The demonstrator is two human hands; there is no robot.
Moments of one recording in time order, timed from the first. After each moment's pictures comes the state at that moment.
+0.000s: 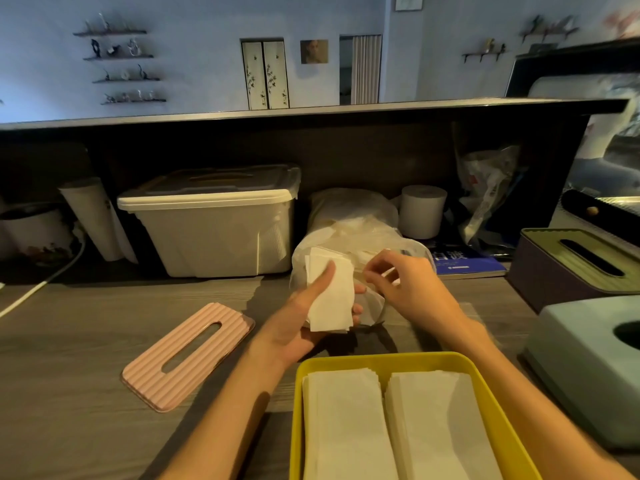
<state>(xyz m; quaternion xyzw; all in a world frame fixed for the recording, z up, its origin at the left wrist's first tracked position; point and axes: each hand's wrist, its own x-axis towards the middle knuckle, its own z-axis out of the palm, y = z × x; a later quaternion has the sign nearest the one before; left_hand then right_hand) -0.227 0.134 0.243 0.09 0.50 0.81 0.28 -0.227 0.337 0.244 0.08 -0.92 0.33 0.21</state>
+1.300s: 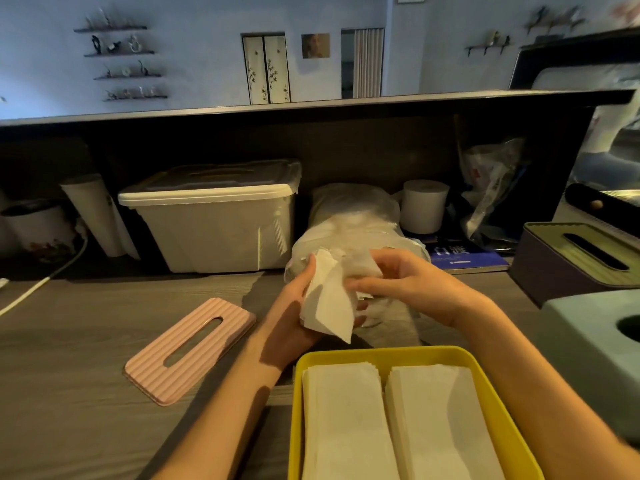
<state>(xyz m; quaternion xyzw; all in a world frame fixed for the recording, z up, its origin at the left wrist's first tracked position) -0.234 0.139 0.241 0.00 0.47 0.84 0.28 -0.194 0.332 0.282 0.20 -0.81 0.55 -0.06</state>
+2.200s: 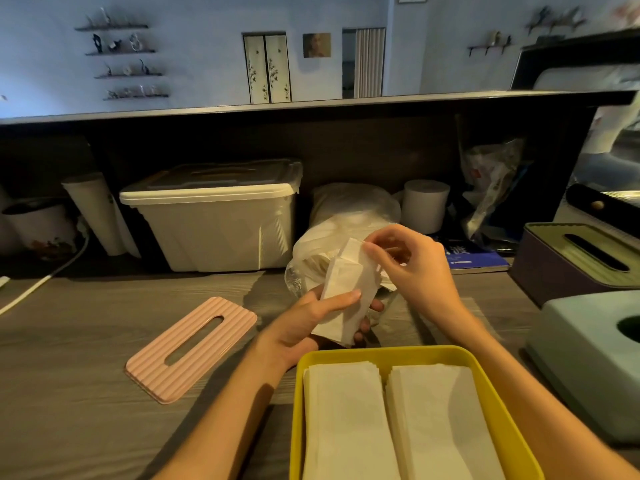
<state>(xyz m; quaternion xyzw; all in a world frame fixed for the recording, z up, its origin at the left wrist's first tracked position) -0.215 0.132 0.244 0.11 0.59 0.73 0.32 -0.213 0.323 0.262 0.11 -0.83 0.46 0.30</state>
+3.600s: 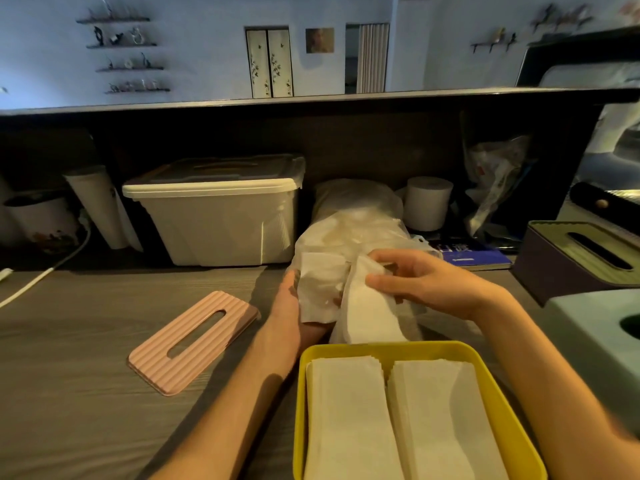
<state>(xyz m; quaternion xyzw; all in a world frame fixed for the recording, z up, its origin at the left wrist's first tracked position) -0.206 0.147 0.267 -0.15 0.47 0.85 0.16 -0.195 0.347 0.284 0.19 -0.82 0.53 -0.10</state>
